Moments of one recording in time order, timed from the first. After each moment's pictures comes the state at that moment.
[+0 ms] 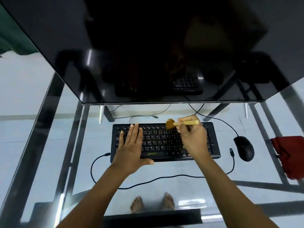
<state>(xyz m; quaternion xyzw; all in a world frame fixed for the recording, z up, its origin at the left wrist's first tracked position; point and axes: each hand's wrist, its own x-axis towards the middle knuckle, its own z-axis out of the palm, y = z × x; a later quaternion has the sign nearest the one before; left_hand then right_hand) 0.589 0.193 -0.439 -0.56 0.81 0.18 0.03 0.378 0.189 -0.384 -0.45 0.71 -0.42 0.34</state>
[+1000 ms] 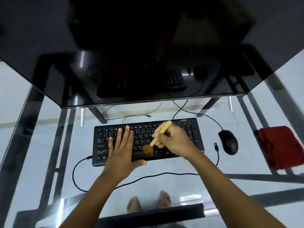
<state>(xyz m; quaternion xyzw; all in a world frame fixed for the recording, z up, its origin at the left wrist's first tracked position) 0.555 0.210 -0.437 -0.58 0.79 0.21 0.01 0.350 0.200 -0.383 -0.49 0.64 -0.30 0.51</state>
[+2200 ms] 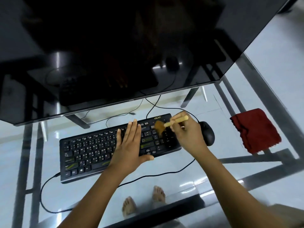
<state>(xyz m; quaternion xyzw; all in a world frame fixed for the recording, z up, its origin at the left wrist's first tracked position) 0.453 0.190 -0.437 -0.48 0.85 0.21 0.03 0.249 0.223 -0.385 -0.46 0.74 -0.39 0.30</state>
